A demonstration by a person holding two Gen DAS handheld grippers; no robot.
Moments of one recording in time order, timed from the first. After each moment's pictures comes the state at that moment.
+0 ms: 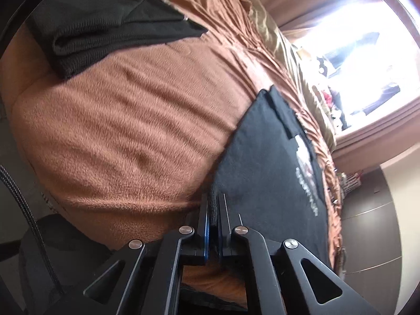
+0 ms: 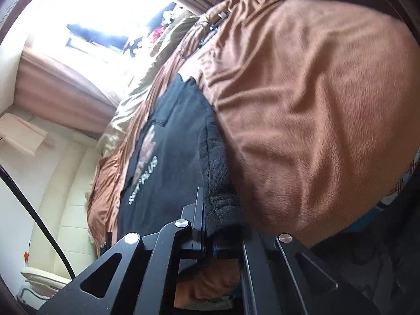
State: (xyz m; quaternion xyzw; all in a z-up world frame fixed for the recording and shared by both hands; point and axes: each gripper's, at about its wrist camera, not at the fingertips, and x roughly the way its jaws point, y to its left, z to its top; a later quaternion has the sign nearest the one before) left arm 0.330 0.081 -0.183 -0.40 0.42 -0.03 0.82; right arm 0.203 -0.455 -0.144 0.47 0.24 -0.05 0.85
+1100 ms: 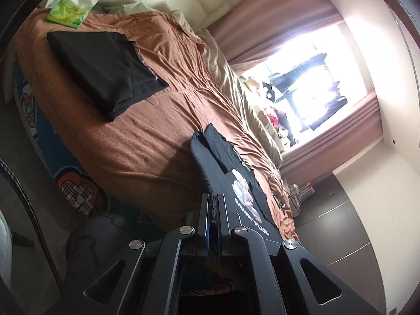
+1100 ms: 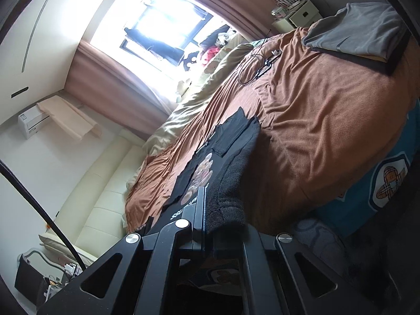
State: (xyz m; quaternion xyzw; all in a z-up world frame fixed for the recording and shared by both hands) left arm 0.169 0.118 -0.081 -0.42 0.29 -0.11 0.85; right arm 0.037 -0.435 -0.110 0.43 0.16 0.02 0.89
